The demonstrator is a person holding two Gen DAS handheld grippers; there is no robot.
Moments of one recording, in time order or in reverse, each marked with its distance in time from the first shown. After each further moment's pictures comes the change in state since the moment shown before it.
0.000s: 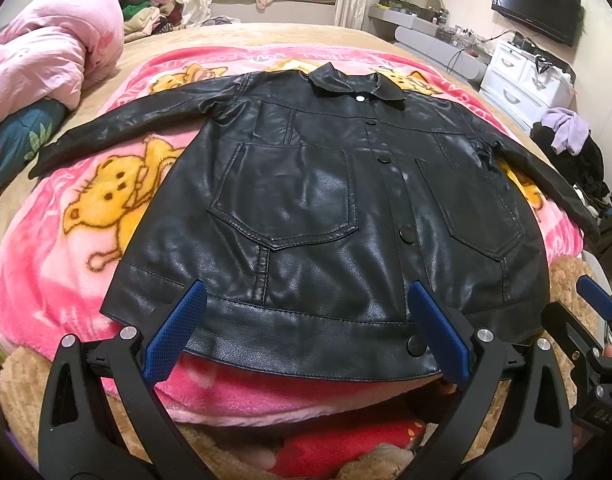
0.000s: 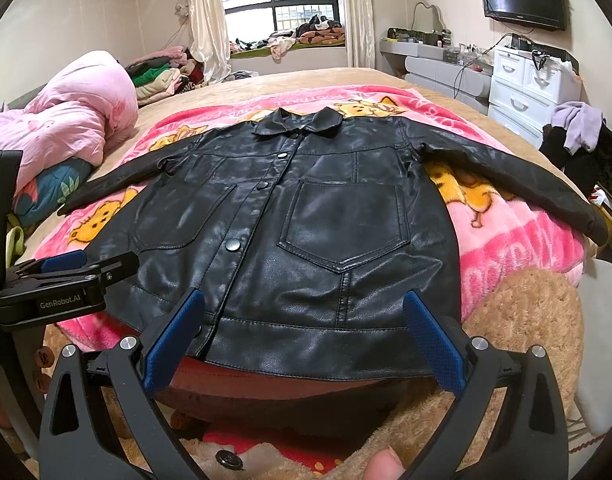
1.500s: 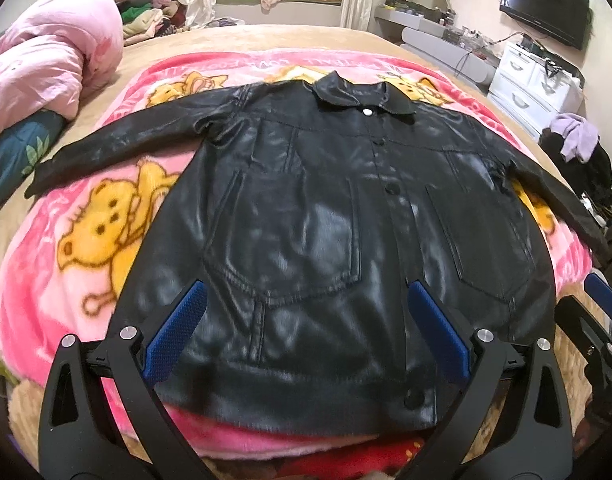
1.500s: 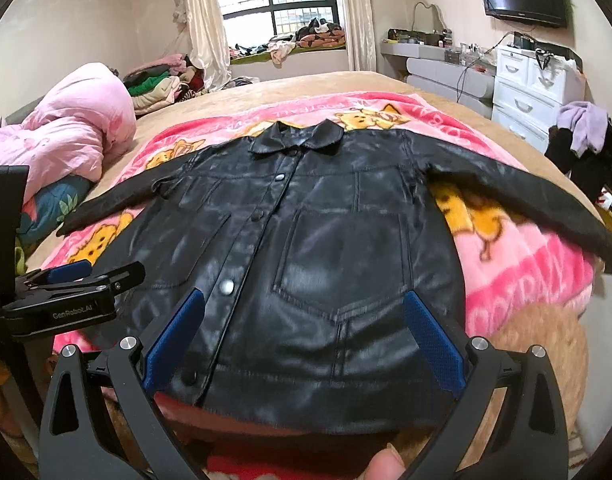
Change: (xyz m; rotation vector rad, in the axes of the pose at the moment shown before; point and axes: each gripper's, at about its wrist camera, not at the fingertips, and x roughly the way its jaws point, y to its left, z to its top) left arm 0.016 -0.003 0.042 -0.006 0.000 0.028; right arm 0.020 -0.009 0.044 0.022 -0.016 0.013
